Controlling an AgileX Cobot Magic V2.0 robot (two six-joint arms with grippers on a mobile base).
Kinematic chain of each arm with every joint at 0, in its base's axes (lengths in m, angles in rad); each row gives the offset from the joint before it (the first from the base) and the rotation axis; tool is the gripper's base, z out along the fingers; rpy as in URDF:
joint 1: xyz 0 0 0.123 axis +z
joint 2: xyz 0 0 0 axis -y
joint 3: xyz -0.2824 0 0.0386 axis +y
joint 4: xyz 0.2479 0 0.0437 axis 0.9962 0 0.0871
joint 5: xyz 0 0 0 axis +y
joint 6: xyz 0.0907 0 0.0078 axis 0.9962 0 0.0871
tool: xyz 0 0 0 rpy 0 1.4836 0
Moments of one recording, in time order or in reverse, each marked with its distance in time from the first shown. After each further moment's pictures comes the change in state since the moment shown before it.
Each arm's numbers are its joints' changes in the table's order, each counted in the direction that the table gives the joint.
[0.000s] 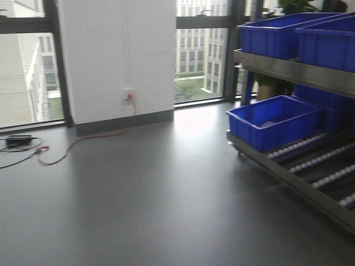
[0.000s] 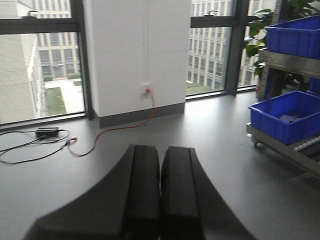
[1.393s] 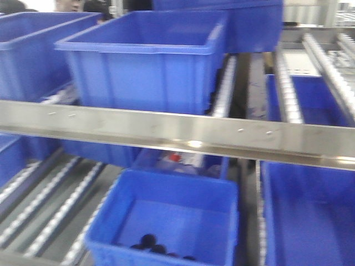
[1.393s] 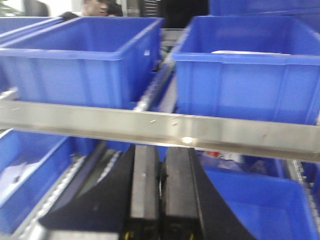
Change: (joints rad) left arm 0.000 0.000 0.000 0.000 0.000 0.000; right arm 0.000 0.000 0.000 0.000 0.000 0.000
